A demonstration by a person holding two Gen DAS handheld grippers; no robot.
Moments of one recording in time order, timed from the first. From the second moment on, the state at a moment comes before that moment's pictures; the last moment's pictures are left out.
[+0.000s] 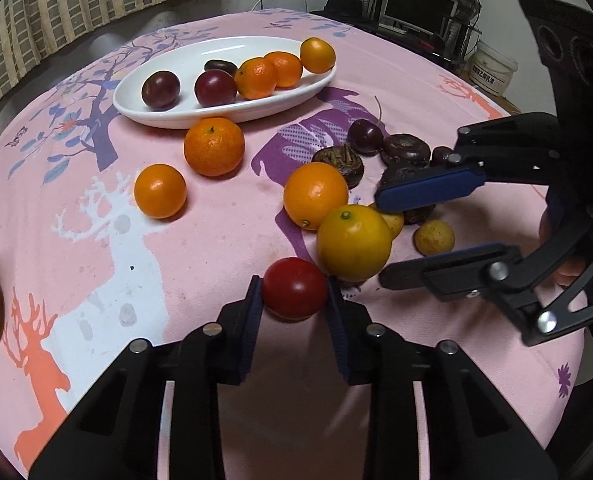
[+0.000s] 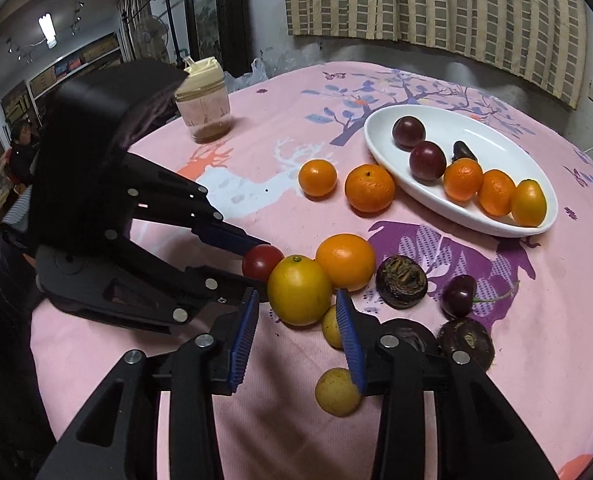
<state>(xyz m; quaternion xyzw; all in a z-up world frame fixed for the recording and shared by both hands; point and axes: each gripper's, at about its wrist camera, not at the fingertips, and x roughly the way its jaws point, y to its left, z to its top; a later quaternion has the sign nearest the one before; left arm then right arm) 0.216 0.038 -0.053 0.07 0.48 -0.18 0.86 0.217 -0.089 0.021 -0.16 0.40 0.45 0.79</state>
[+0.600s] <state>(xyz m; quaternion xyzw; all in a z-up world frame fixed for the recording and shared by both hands) 0.202 0.051 -0.050 0.06 0.48 -0.16 0.86 0.205 -0.053 0.013 -0.25 0.36 0.42 0.80</state>
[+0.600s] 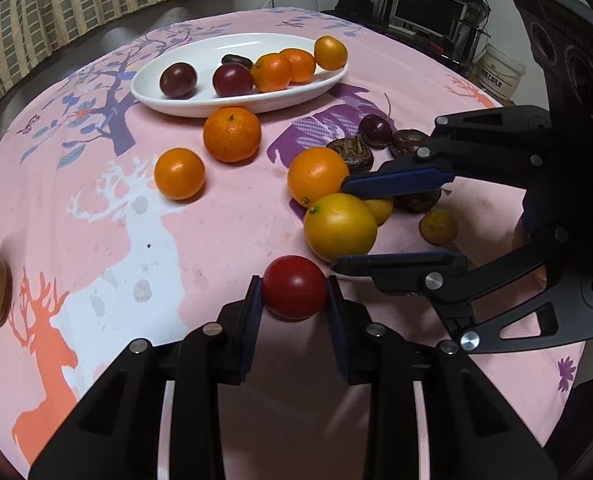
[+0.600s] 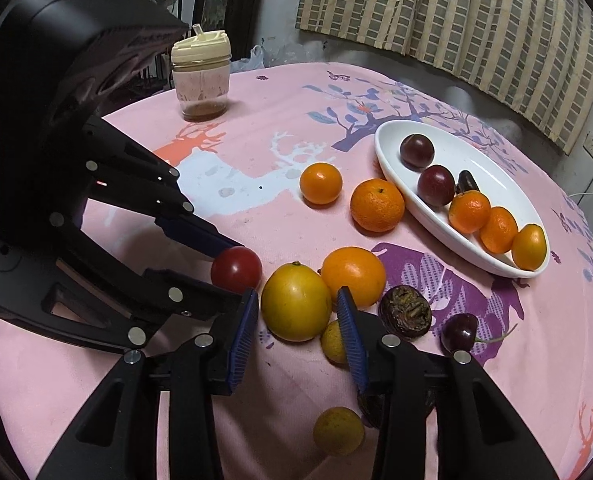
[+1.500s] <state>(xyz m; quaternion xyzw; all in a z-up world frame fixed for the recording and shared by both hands) 0.264 0.080 0.020 -0.03 0.40 -0.13 0.91 0.337 -0.126 0.065 0.01 0.32 0.32 0.89</state>
